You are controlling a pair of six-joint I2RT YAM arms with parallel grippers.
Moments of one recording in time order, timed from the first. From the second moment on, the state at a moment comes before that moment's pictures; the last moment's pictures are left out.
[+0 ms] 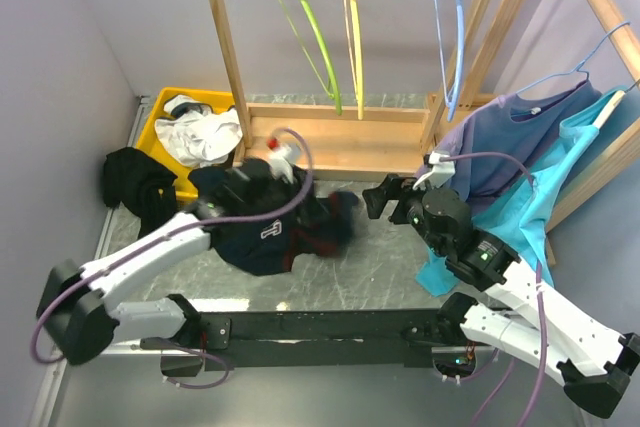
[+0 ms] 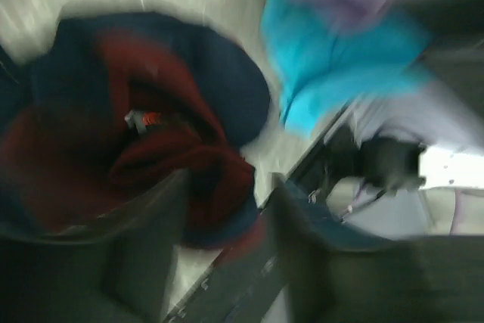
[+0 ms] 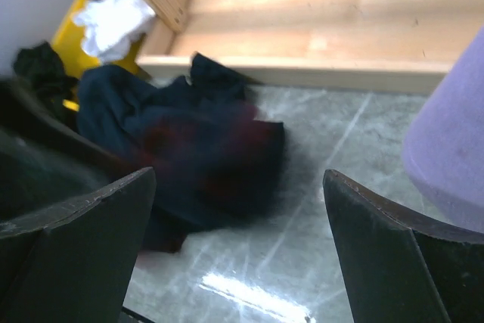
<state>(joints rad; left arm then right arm) -0.68 1.13 0.91 -0.14 0.31 -0.64 0.78 0.71 0.78 -0.36 0.38 0.56</state>
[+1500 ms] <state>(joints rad) -1.18 1.51 0.77 -0.12 -0.37 -1.18 0.82 0.98 0.51 -0.33 0.46 0.77</state>
